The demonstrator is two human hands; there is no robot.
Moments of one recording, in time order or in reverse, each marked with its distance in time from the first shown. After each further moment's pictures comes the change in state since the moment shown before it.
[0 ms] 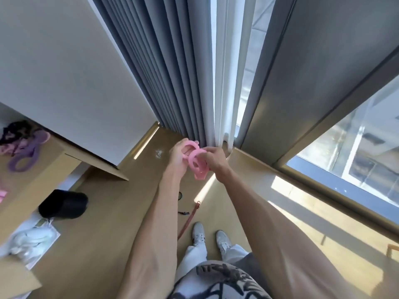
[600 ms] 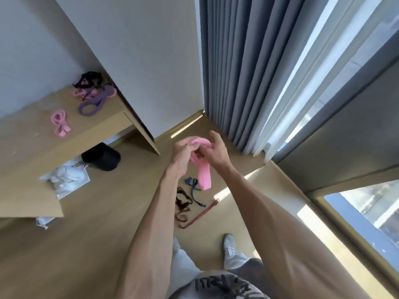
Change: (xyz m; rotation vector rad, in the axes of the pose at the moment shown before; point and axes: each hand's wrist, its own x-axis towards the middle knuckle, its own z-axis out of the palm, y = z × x) left_hand -0.048 0.045 -0.171 0.342 0.167 0.341; right_hand -0.005 -0.027 0.171 -0.271 -0.243 -0.270
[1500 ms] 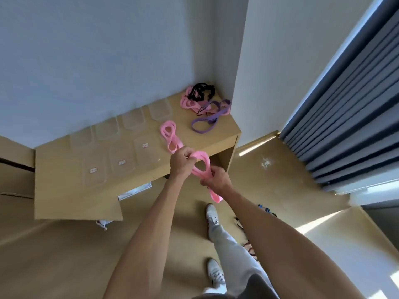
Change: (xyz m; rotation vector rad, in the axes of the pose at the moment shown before) left_hand 0.150 -0.008 -0.590 0.453 0.345 0.022; right_hand 0.141 -0.145 0.554 -0.333 -0.297 0.181
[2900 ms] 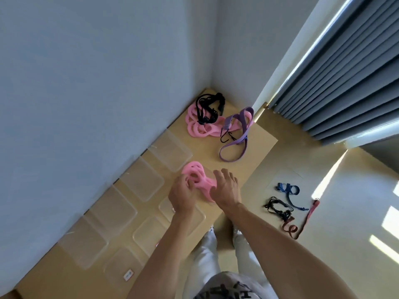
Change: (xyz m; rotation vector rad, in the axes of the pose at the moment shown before) left_hand 0.284 -0.114 -0.097 0.312 -0.102 0.176; right_hand 0.254 -0.144 0.135 -0.393 0.358 0.246
